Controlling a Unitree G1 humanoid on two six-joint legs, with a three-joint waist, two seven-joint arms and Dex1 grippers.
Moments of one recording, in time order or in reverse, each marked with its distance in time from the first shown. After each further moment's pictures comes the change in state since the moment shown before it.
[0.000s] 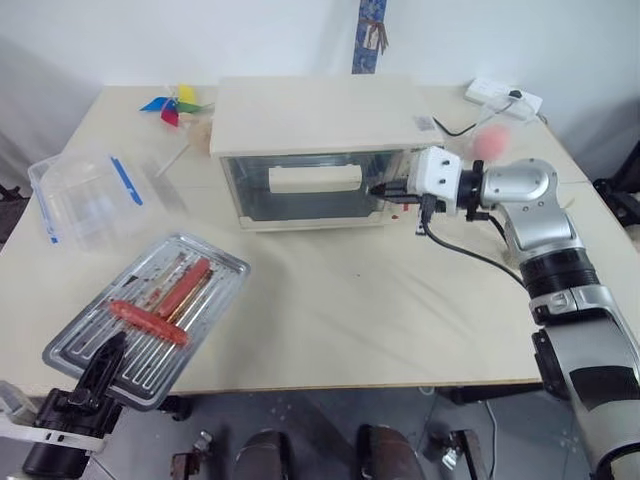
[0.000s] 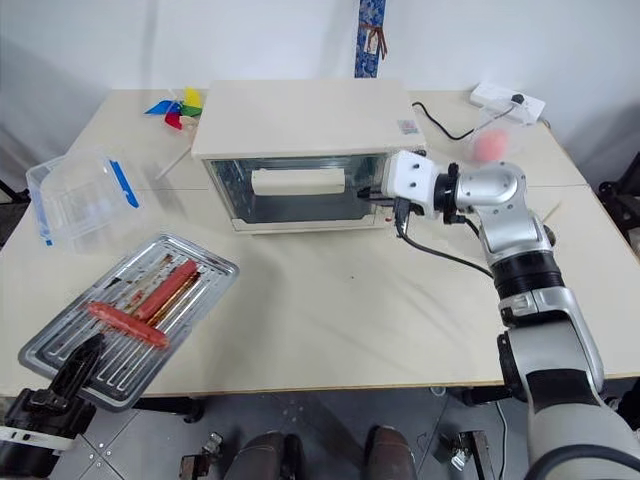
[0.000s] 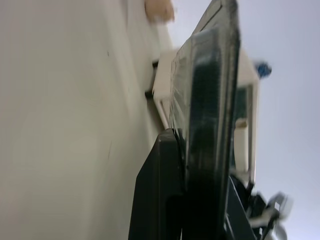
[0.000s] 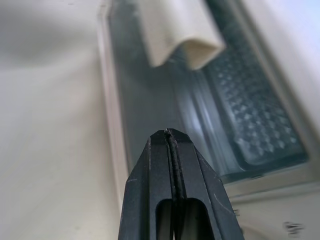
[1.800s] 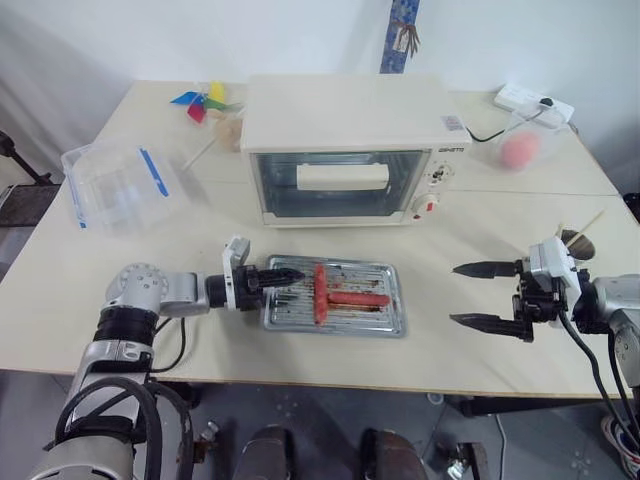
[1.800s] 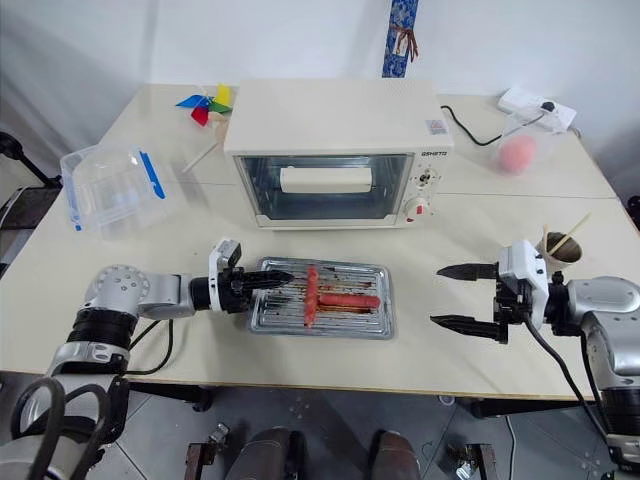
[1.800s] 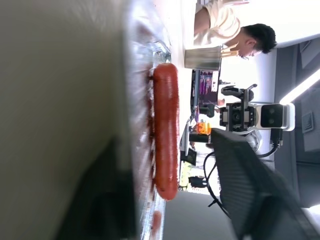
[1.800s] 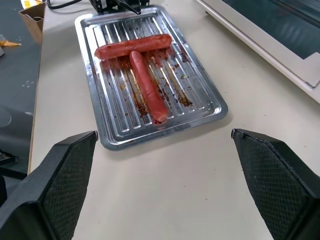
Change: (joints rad) left arm -1.410 0.245 -0.643 1.183 0.811 0.747 -0.556; right arm 0.816 -0.307 -0.364 -0.600 0.470 0.473 0.276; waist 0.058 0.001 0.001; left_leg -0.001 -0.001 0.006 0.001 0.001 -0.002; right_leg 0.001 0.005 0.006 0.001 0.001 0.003
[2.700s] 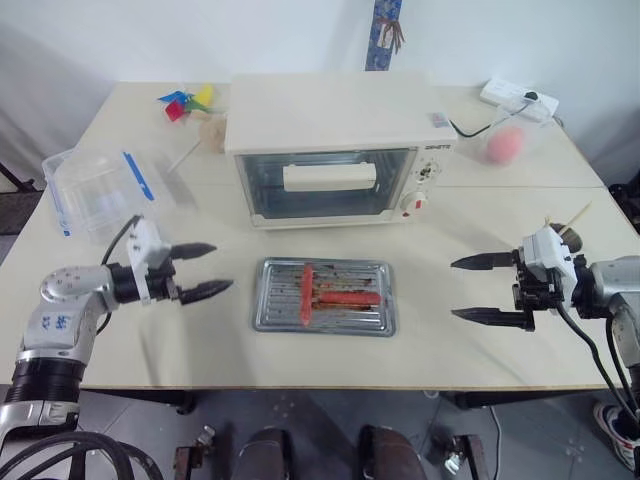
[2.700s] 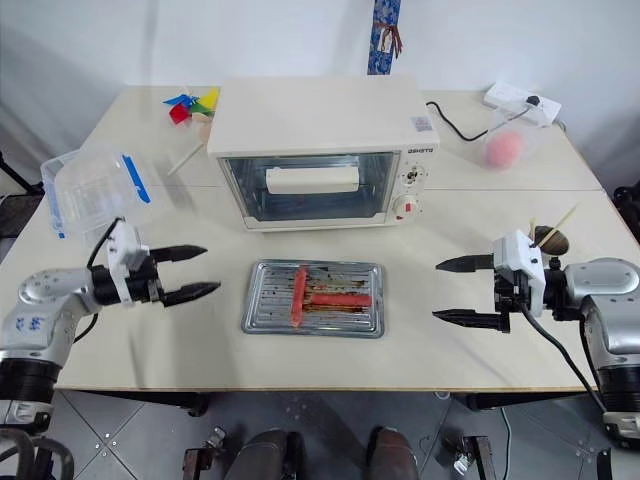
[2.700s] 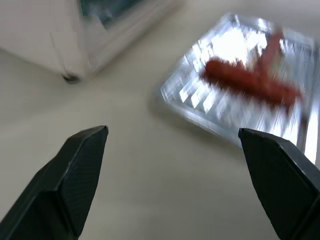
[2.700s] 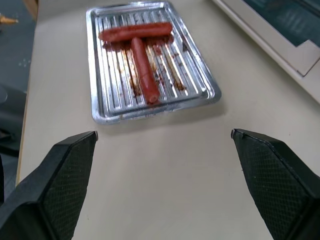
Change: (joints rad) left arm 0.385 0.261 0.022 -0.194 0.735 -1.412 -0.687; right arm -0.093 -0.022 0.064 0.100 -0.080 -0.070 0.073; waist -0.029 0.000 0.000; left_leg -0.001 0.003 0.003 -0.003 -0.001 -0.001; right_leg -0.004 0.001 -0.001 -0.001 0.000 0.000
